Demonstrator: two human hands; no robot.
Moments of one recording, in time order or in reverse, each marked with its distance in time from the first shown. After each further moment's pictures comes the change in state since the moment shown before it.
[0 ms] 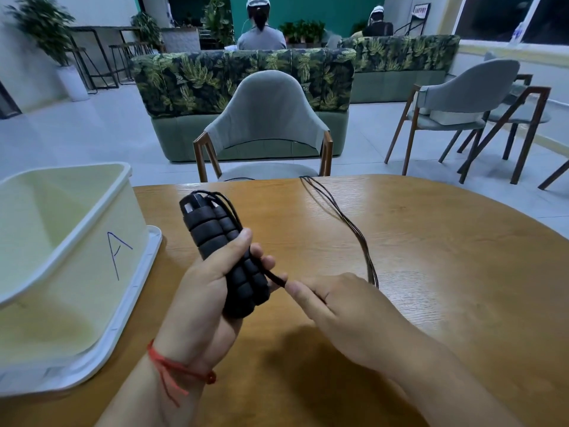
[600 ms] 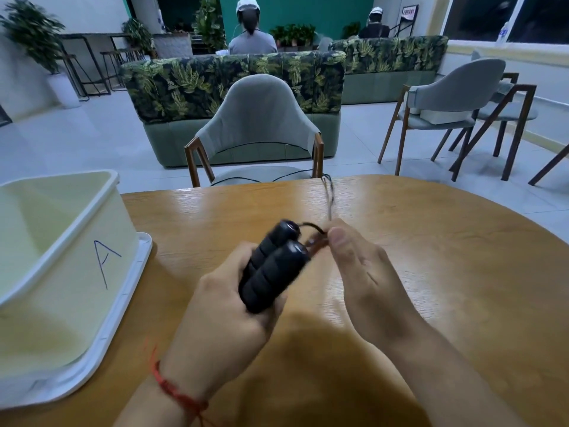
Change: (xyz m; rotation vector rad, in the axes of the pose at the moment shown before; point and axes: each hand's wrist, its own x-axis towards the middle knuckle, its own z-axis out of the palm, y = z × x) left_hand -0.015 -0.016 -0.007 1.147 -0.109 0.476; right_hand 0.001 0.009 -0.019 0.395 0.395 -0.094
